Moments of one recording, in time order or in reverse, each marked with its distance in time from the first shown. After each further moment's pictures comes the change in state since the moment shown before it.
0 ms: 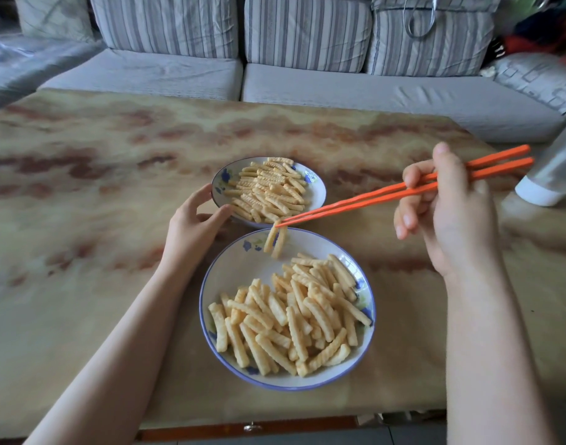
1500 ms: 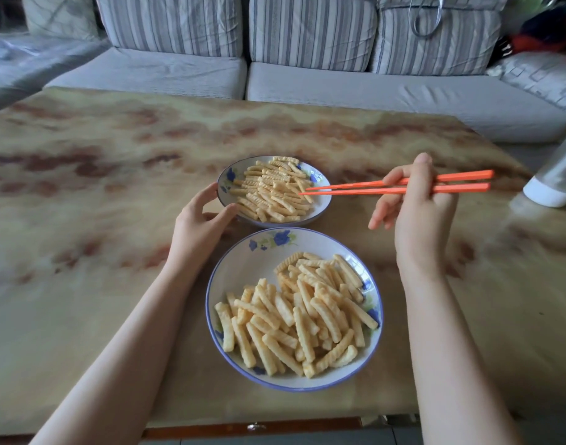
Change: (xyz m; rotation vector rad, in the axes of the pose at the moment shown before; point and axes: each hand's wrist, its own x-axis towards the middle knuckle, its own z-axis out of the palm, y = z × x) left_hand -0.002 0.003 0.001 -0.004 0.001 -0.004; right_hand 0.010 0.039 0.023 -0.108 0.209 -0.097
